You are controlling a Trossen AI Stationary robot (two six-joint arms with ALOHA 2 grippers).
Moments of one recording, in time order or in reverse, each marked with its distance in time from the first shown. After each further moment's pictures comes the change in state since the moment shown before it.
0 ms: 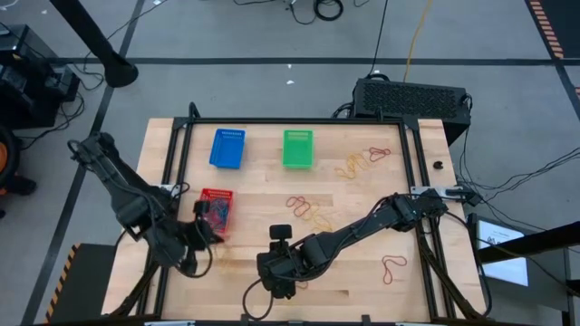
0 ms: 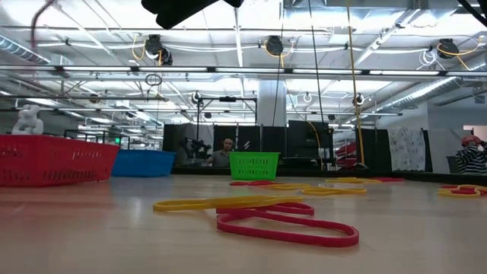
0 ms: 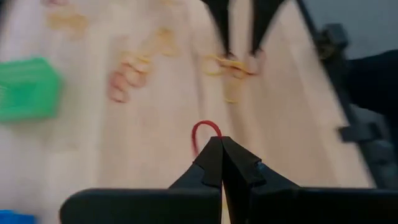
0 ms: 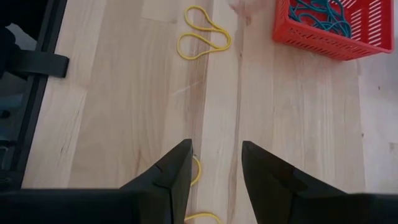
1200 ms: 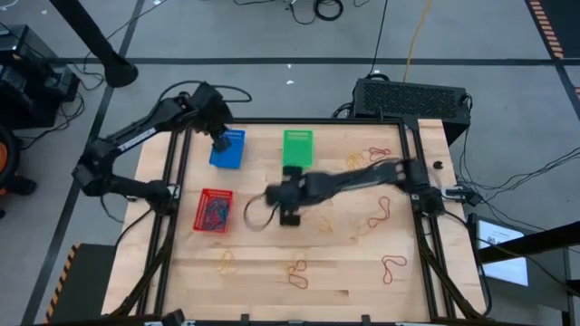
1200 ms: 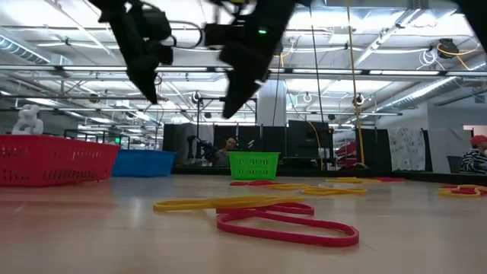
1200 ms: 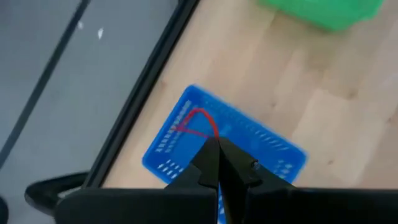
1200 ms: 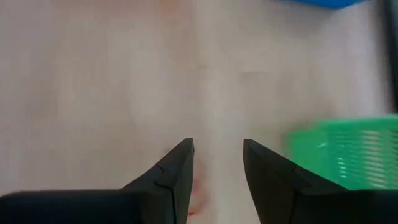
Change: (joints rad) left arm 1.587 0.127 0.006 0.030 0.495 0.829; right arm -0.364 -0.293 -0.597 0.249 0.003 -0.236
